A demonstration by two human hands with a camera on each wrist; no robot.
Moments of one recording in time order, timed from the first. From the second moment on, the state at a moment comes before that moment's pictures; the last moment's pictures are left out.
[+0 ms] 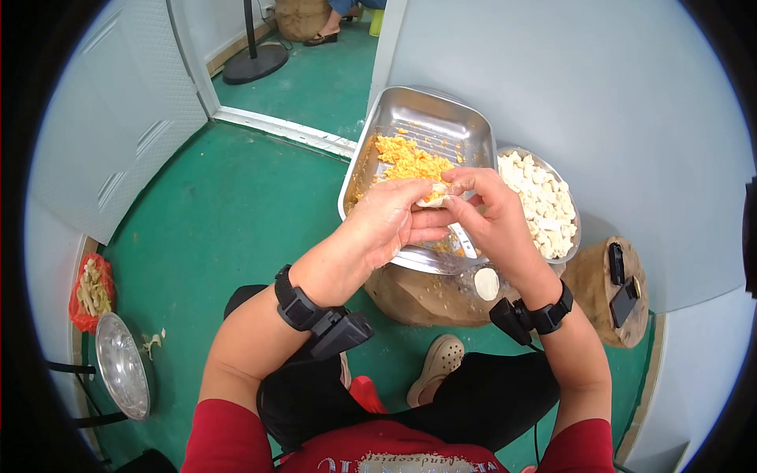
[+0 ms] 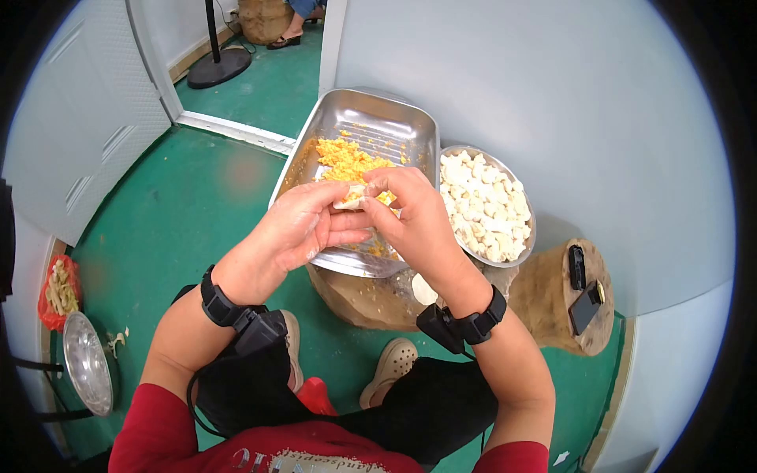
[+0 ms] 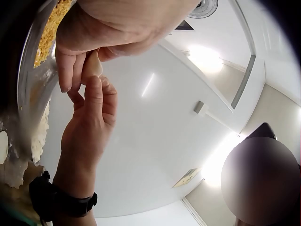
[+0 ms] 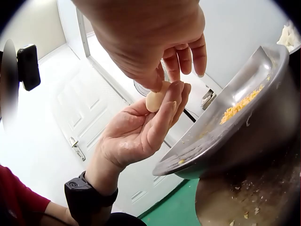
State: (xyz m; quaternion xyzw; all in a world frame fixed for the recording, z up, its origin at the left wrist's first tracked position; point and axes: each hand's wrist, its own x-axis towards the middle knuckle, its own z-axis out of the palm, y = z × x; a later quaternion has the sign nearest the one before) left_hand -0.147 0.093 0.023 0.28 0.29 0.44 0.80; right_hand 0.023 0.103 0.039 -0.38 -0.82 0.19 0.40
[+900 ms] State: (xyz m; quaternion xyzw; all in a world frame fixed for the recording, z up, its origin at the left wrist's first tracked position) left_hand -0.149 0.094 0.031 0.39 0.32 0.43 0.75; right_hand 0.034 0.113 0.030 -0.41 -0.69 0.37 0.47
